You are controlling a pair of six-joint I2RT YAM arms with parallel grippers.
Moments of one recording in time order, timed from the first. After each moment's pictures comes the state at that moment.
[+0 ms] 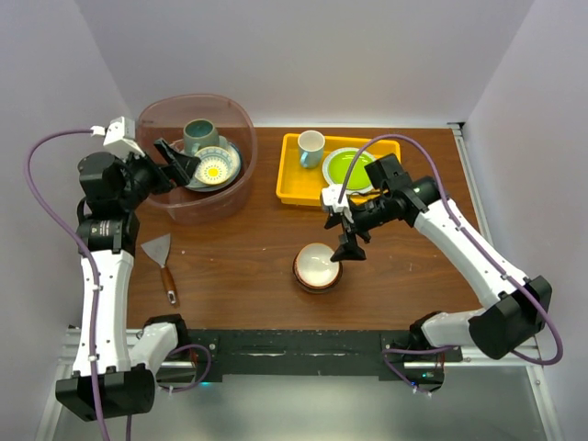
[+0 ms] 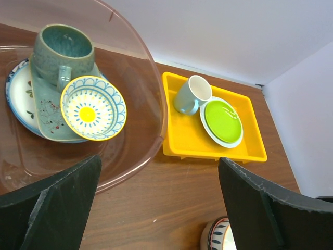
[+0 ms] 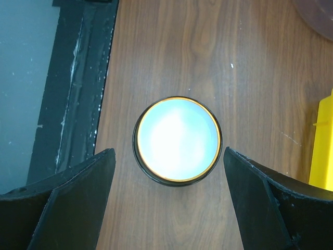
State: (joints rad) left arm 0.14 0.95 1.12 -0.39 0.42 -0.44; right arm 0.49 1.33 1.29 -1.03 -0.88 -0.92
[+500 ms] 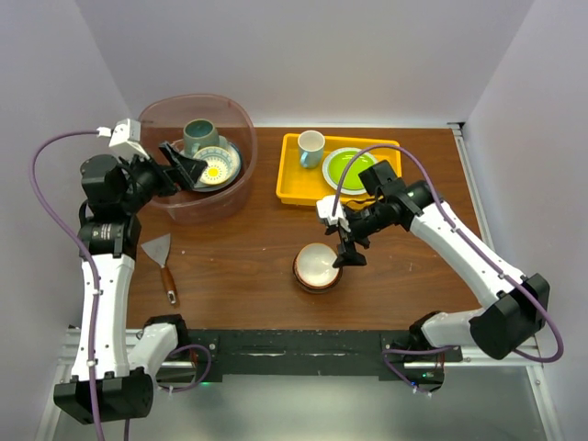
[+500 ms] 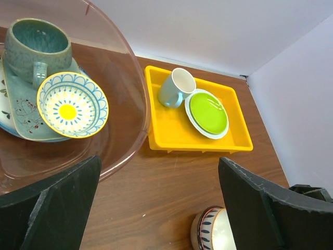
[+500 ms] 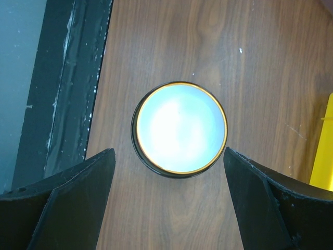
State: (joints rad) left arm 0.12 0.93 1.11 -0.39 0.47 -0.45; right arm 0.53 1.33 1.26 -1.05 -0.81 -0.98
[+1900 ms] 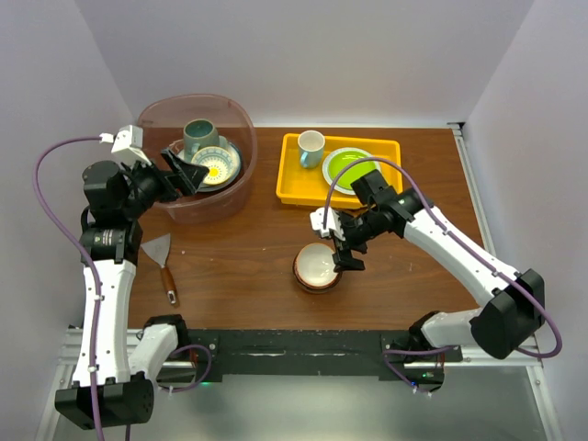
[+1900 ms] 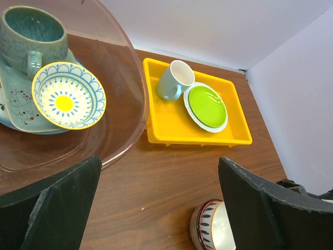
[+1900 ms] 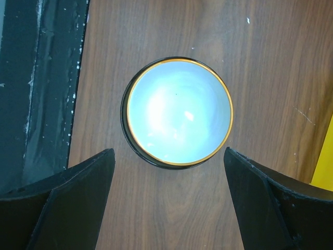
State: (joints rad) left arm 0.11 0.90 1.06 -0.39 0.49 -0.45; right arm 0.58 1.33 1.17 -0.98 -0.68 -1.00
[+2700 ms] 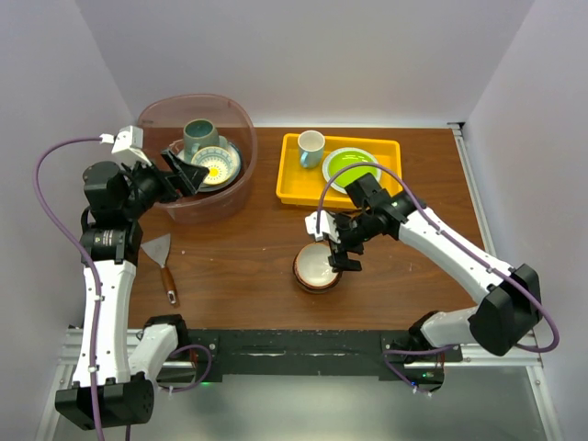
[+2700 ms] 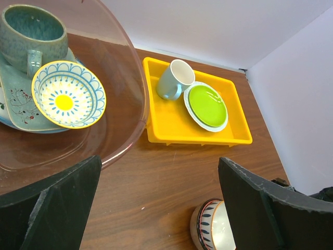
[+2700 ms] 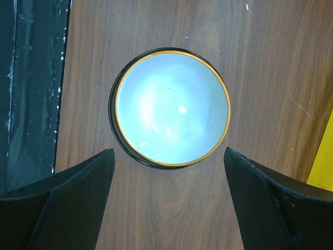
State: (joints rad) left arm 0.11 0.89 1.06 -0.39 0.49 -0.45; right arm 0.62 1.36 1.14 -0.93 -0.61 -0.99
